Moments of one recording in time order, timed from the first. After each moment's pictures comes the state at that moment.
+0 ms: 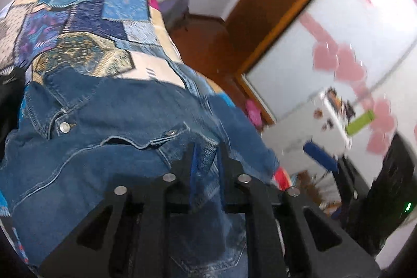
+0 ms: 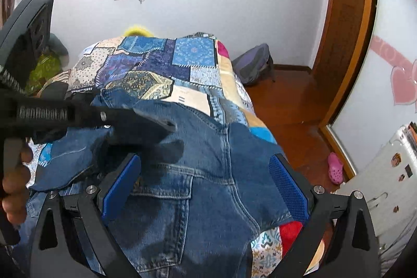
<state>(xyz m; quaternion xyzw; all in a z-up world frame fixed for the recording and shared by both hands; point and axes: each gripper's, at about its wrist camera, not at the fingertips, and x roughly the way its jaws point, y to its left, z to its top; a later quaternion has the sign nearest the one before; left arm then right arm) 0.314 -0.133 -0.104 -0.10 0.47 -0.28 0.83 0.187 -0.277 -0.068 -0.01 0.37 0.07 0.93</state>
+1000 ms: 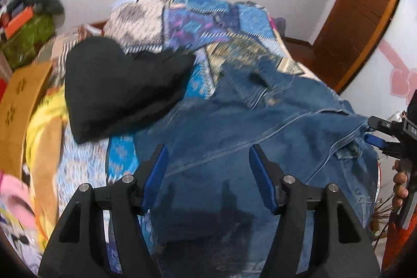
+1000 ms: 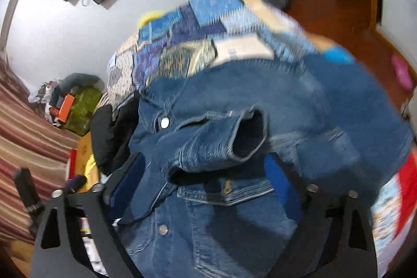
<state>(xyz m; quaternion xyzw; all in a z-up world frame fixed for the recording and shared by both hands) 0.250 0.117 -0.142 -0.08 0.45 -0.03 0.89 0.238 -0.243 -0.123 0.27 0.50 0.15 0.81</state>
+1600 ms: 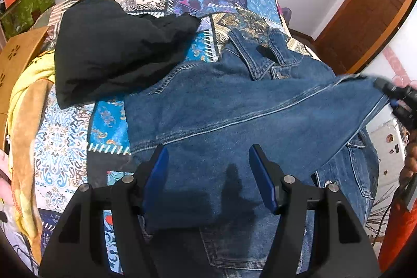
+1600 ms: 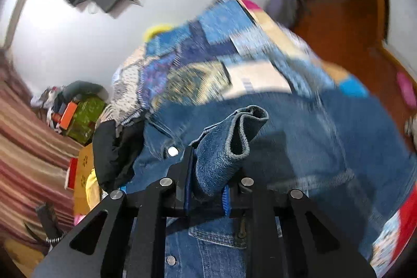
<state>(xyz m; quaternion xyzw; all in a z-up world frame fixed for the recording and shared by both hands) 0.248 0.110 -0.184 -0.13 0.49 -0.04 0.86 0.243 -0.240 -0.069 0.21 0.40 0.17 0.88</state>
